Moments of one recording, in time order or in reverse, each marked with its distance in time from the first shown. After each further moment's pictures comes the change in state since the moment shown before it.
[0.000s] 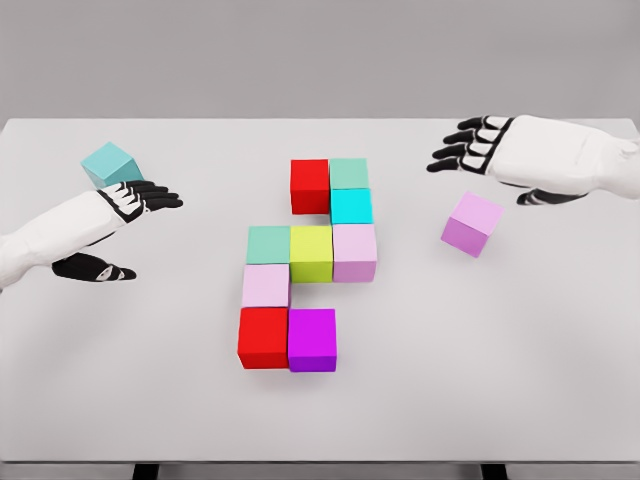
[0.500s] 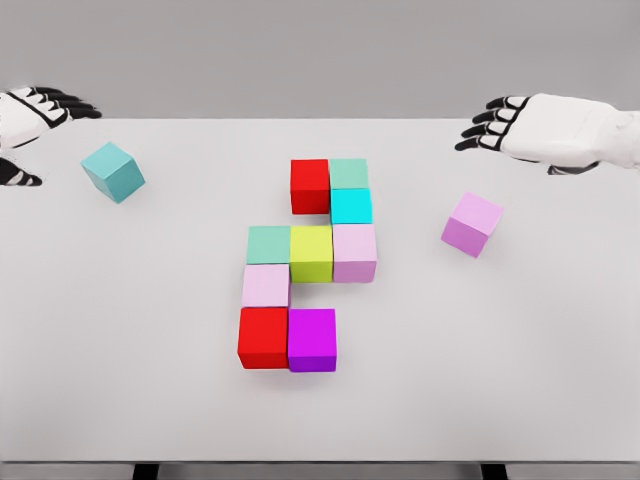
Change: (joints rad) left arm -0.324 -0.044 0.083 0.299 -0.206 0.000 -0.316; right arm -0.172 0.027 0.162 0.171 0.237 0.001 0.000
